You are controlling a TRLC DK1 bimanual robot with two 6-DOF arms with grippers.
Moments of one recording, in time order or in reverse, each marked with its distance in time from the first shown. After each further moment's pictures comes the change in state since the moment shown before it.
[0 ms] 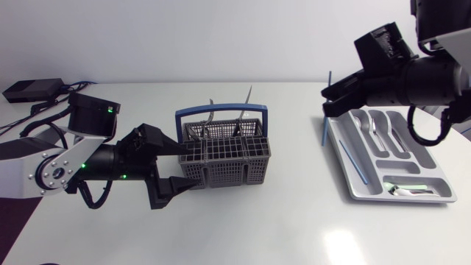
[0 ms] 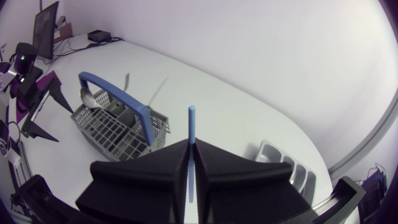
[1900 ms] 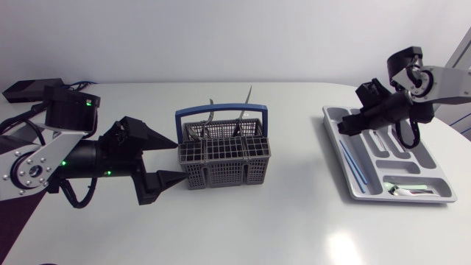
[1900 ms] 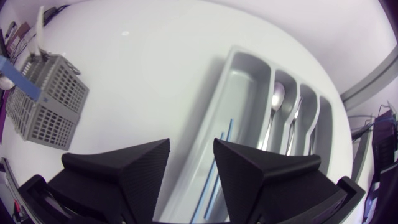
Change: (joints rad) left arm 0.061 -0.090 0.001 -0.066 -0.011 0.001; right arm -0.346 0.502 0.122 -0.016 -0.051 -0.090
